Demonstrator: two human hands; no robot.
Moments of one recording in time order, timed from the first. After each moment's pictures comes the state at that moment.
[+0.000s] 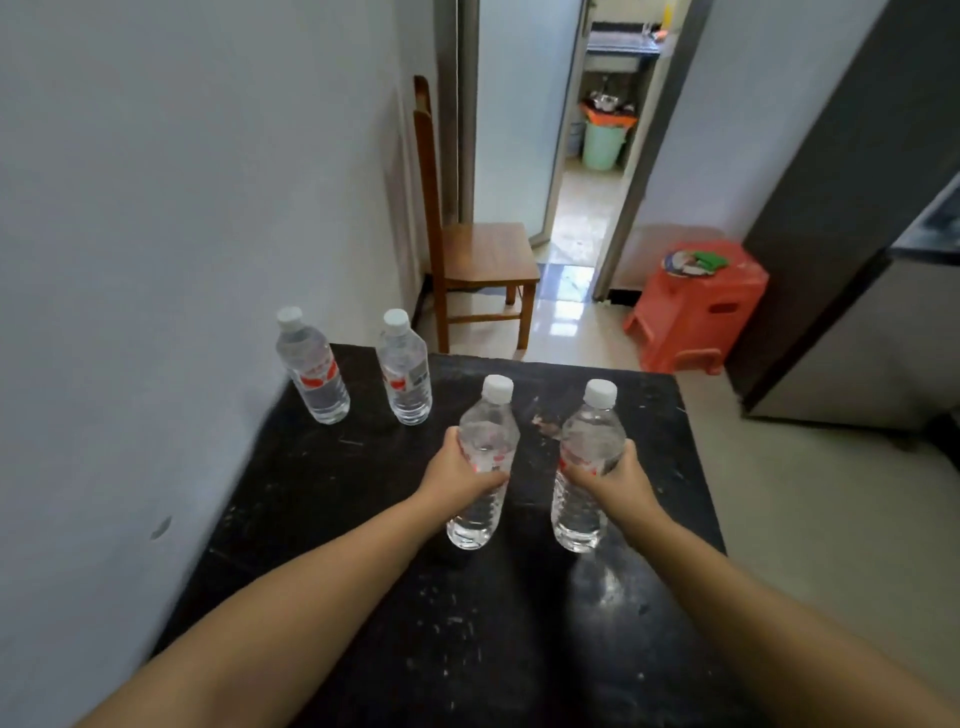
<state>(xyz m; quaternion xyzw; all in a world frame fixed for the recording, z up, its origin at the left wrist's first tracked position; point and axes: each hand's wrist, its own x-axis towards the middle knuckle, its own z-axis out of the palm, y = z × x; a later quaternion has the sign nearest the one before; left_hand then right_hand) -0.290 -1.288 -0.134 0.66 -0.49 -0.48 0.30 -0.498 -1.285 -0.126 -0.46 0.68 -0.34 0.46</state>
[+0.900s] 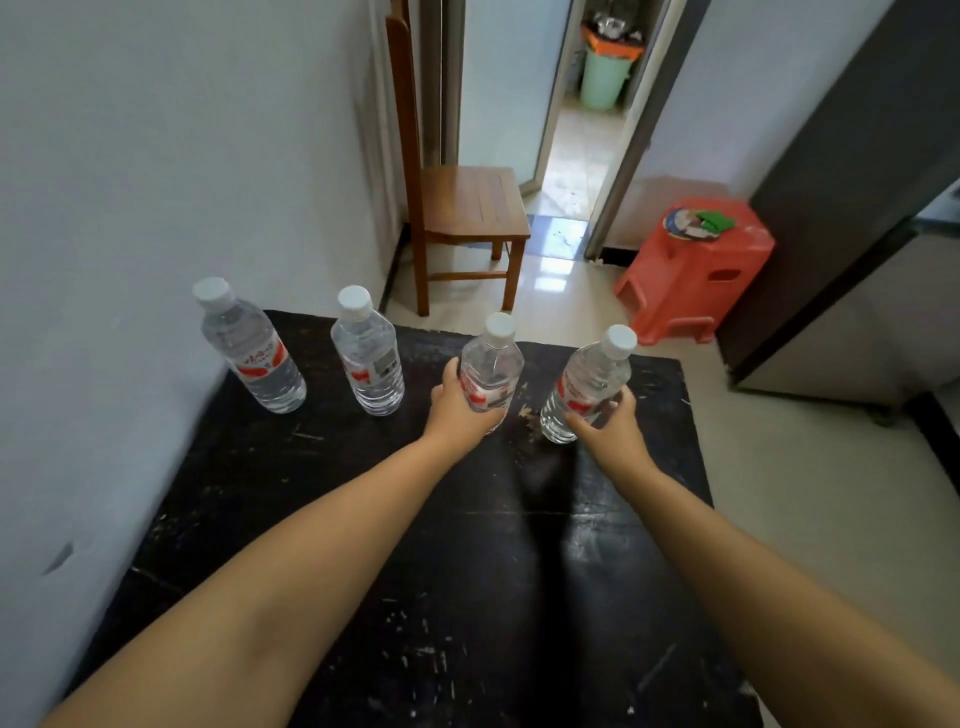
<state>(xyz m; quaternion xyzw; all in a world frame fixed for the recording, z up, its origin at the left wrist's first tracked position) -0.310 -1.394 -0.161 0.68 -0.48 -0.47 0.30 -0.512 -1.386 -0.169 -0.47 0.69 -0.34 0.43</state>
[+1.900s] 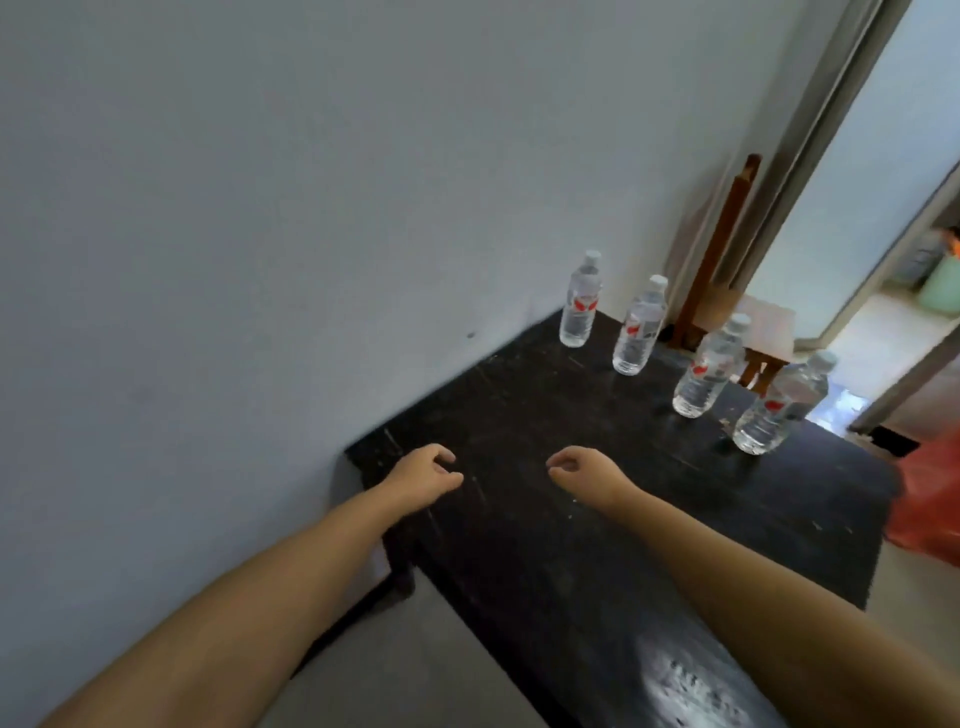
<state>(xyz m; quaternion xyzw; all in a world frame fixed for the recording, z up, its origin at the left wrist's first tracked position) -0.224 -0.897 -0.093 0.85 -0.29 -0.33 0.29 -0.388 -1.067 -0.088 -0.83 0.39 0.03 0.39</state>
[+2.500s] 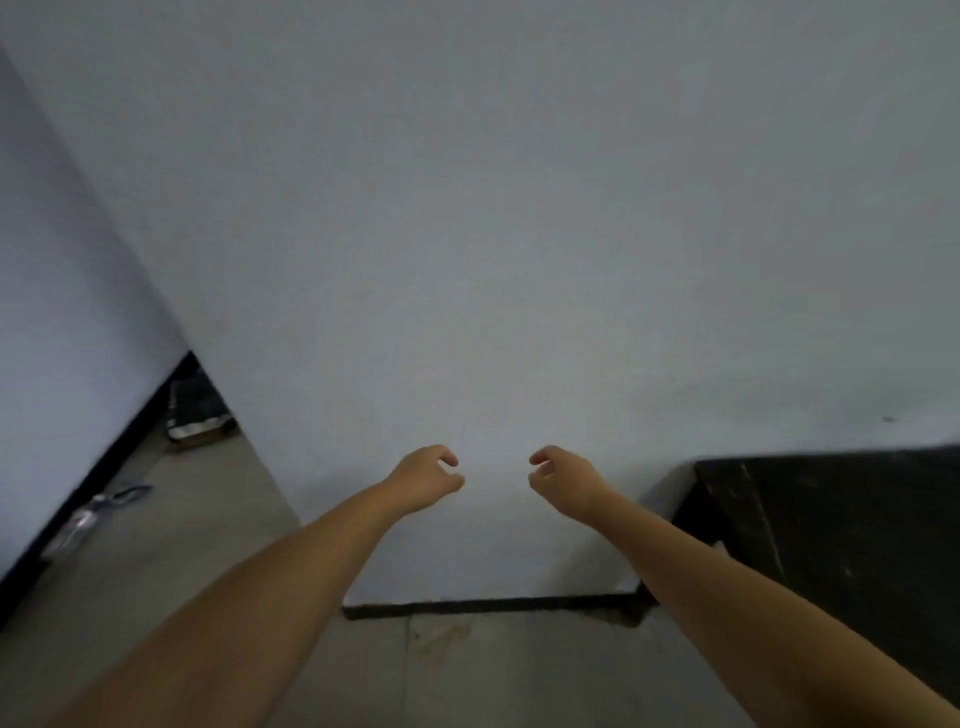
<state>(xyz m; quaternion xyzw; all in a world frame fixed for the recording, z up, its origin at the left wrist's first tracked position) -0.174 -0.455 -0.073 0.92 0.00 -0.21 0.35 -0.191 -0.666 -0.081 -0.92 0.05 0.14 0.36</state>
